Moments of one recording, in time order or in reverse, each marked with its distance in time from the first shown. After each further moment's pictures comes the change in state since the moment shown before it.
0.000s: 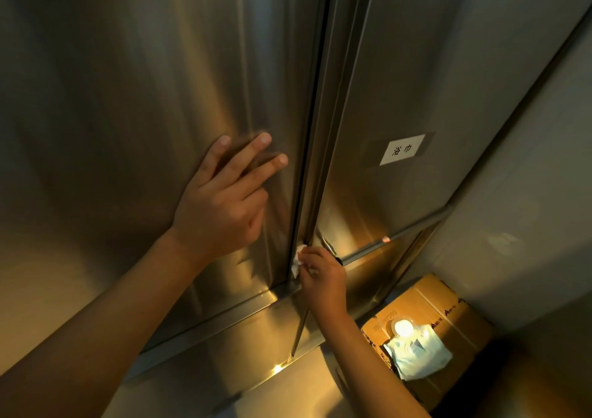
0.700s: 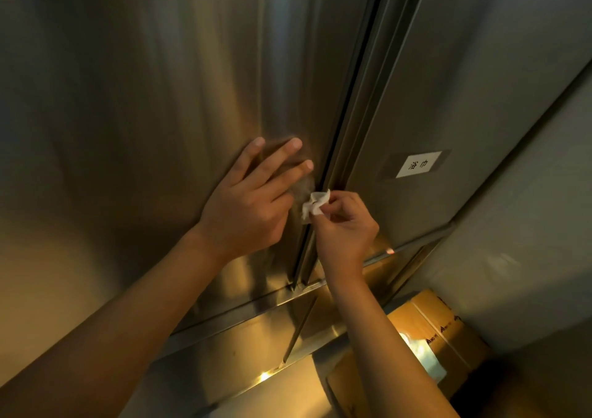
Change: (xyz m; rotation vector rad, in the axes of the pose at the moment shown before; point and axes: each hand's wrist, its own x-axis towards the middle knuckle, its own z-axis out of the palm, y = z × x) left_hand -0.002 0.000 0.002 -0.054 -0.017 -0.020; right_hand 0.077 -0.104 -0.045 0.374 0.299 -0.037
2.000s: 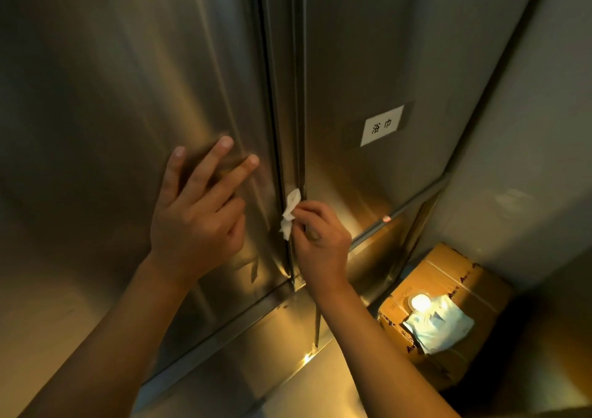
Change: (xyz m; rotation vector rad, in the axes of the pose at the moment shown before) left_hand 0.002 0.003 0.001 0.099 -0.001 0.032; right_hand -0.038 0.046 -0.011 -0.159 0.038 -0.051
